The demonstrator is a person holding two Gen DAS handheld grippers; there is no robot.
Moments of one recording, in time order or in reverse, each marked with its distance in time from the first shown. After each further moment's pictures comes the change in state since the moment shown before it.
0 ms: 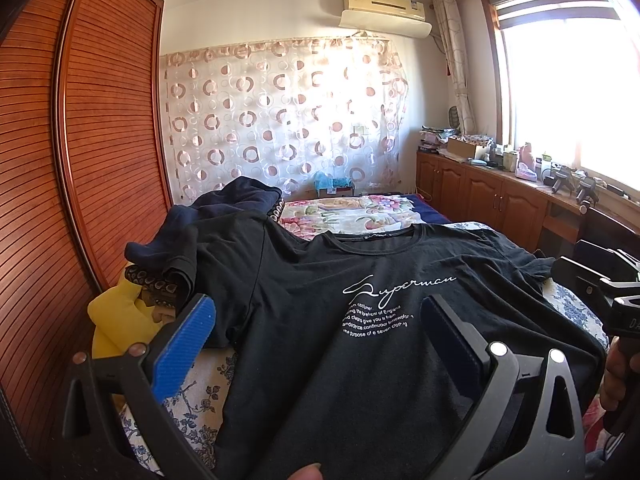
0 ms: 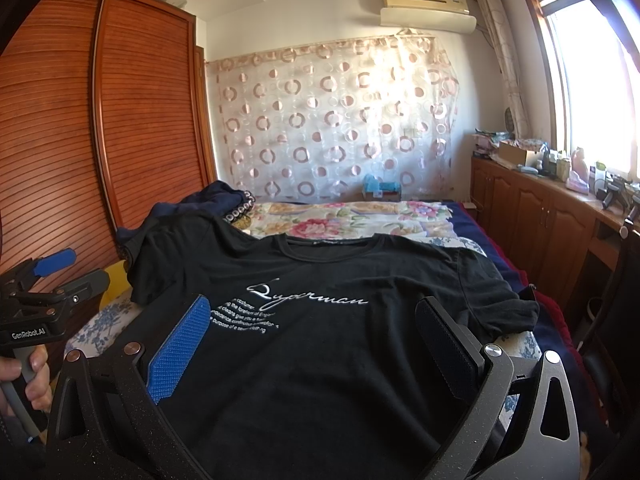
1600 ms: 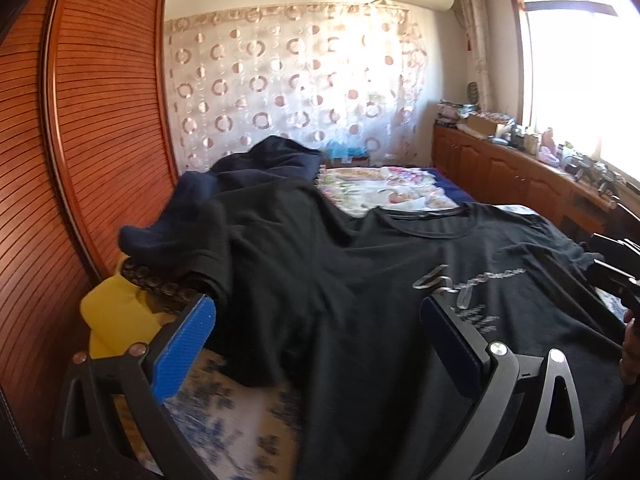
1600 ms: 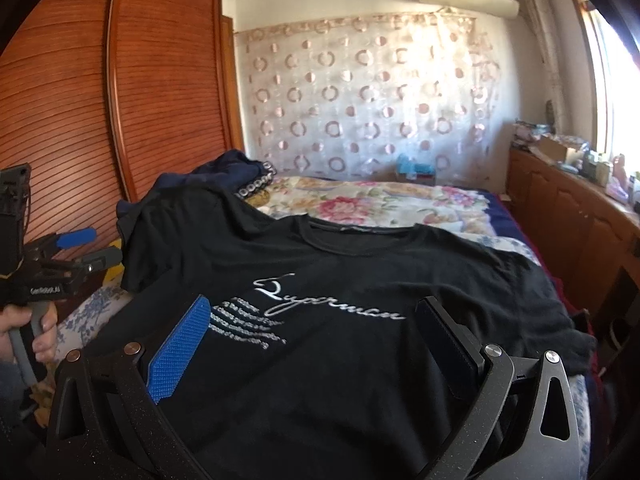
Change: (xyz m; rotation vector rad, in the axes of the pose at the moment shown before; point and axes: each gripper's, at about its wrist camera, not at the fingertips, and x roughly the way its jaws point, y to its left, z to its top) left arm 0.092 0.078 0.004 -0.020 0.127 0.030; right arm 0.097 0.010 0.014 -0.074 0.115 0.134
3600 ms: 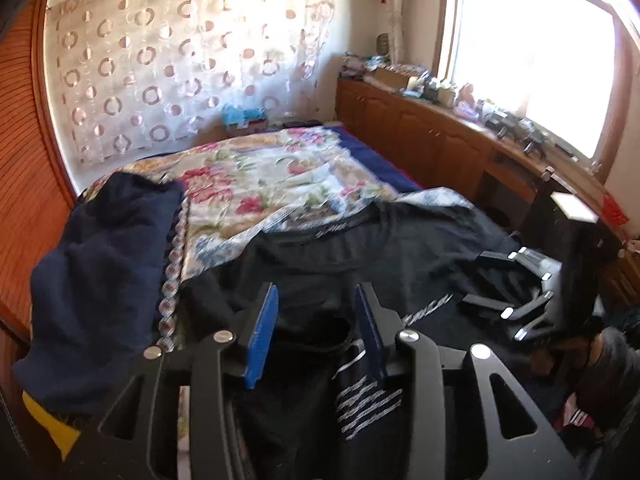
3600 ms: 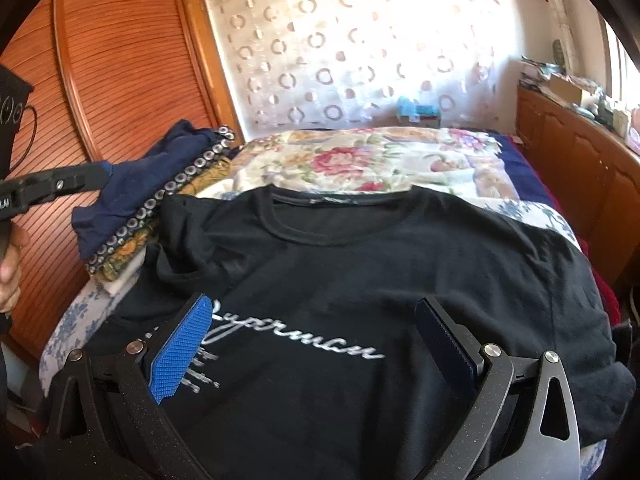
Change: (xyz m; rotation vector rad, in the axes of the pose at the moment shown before) left arm 0.068 -0.049 0.102 0.146 0.228 -0.352; right arm 0.087 -0.078 0.020 0.114 0.179 0.033
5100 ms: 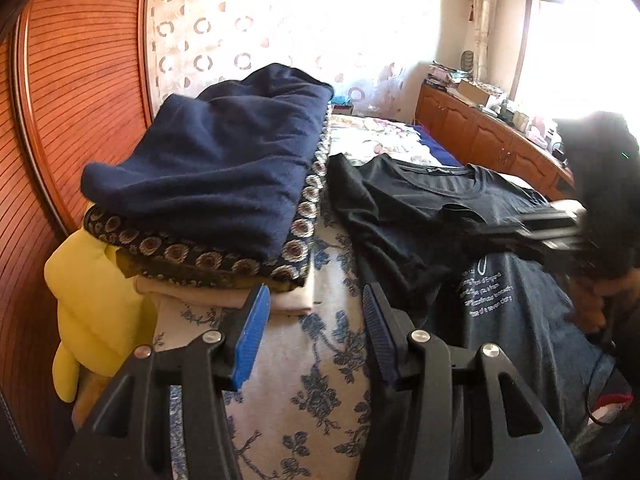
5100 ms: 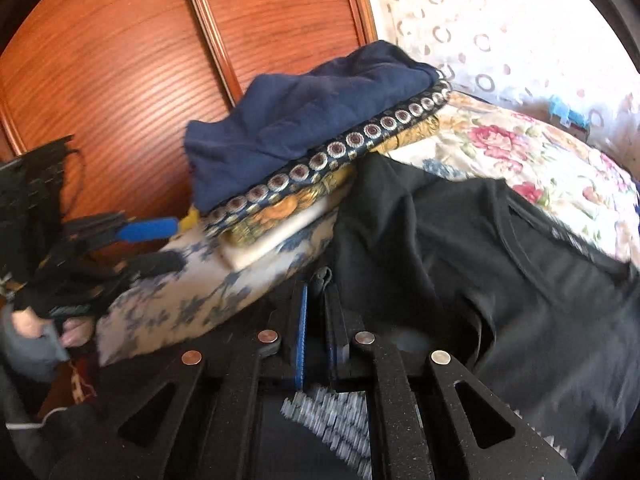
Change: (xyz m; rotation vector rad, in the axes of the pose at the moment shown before) left arm -0.028 0.061 -0.124 -0.213 -0.036 0.176; right arm 0.073 0.139 0.017 -0.296 0.221 0.412
